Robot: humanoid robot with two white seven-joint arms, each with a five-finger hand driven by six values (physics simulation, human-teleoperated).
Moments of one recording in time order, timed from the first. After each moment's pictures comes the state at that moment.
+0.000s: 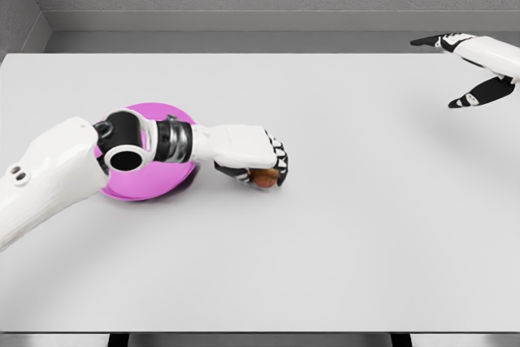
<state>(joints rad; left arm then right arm) -0.87 0.50 -1.06 -1.43 -0.46 -0.53 -0.45 -0.64 -0.79 0.34 -1.14 0.13 -0.61 0.61</state>
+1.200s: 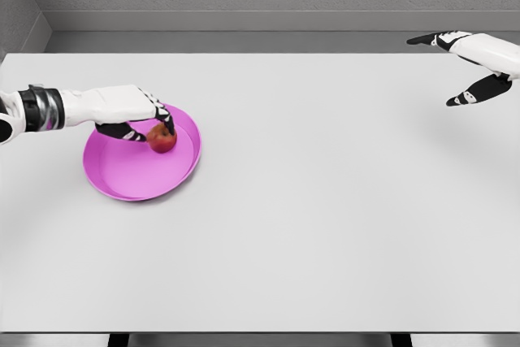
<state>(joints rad) -0.88 0.79 -0.95 -1.24 -0.31 -0.61 -0.44 -0.67 -0.79 0.37 -1.14 0.13 -0.61 0.61</state>
